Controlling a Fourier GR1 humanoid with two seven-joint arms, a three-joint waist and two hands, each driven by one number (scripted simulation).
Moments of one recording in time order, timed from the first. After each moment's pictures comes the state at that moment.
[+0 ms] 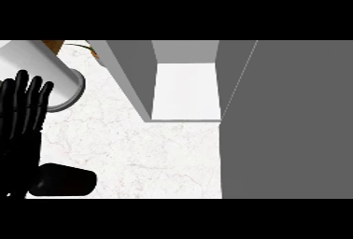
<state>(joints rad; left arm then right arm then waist) -0.02 0.13 -0.01 -2.10 0.01 -0.01 -0.03 -0.01 -0.08 -0.02 -2.10 -0.01 0.00 -0.02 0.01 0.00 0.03</state>
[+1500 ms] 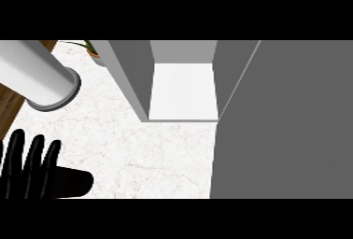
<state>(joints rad) 0.30 0.01 -0.47 -2.47 -0.09 0.45 0.31 0.10 -0.13 0.15 -2.44 -0.15 0.09 0.40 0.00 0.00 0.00</state>
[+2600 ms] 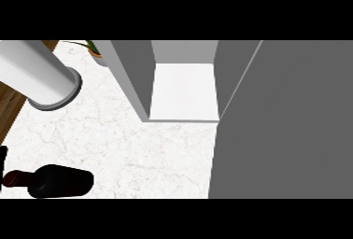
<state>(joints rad) 0.35 0.16 -0.21 -2.50 -0.05 0.51 0.39 0.03 -0.13 0.15 -2.47 -0.11 0.05 0.51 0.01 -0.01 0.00</state>
